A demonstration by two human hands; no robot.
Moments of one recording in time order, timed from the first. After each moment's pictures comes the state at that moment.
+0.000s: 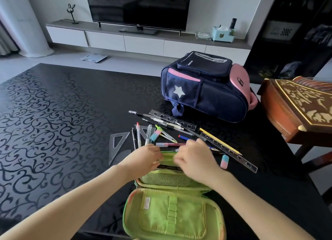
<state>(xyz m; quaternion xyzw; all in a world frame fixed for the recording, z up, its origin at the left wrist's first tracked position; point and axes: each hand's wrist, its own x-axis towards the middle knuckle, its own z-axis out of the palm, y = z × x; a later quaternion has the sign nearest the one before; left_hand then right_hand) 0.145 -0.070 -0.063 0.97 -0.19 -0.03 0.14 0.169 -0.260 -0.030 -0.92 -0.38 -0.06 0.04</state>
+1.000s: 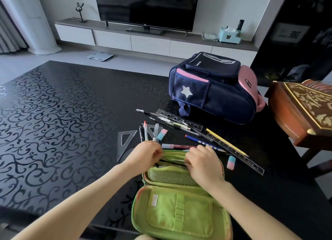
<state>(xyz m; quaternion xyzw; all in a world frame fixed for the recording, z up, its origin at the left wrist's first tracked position) 0.137 -0.059 -0.060 0.96 -0.08 0.03 0.26 0.162 -0.261 -0.064 -0.93 -0.33 -0.16 0.08</state>
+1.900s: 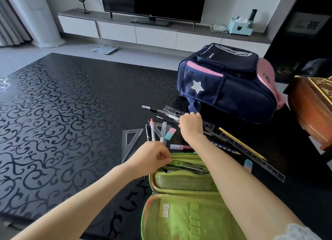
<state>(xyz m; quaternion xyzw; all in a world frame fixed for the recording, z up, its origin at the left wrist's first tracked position) 0.142 -0.048 -0.060 0.95 -0.08 0.00 0.31 0.290 -0.165 -0.081 -0.97 -0.24 -0.09 -0.05</state>
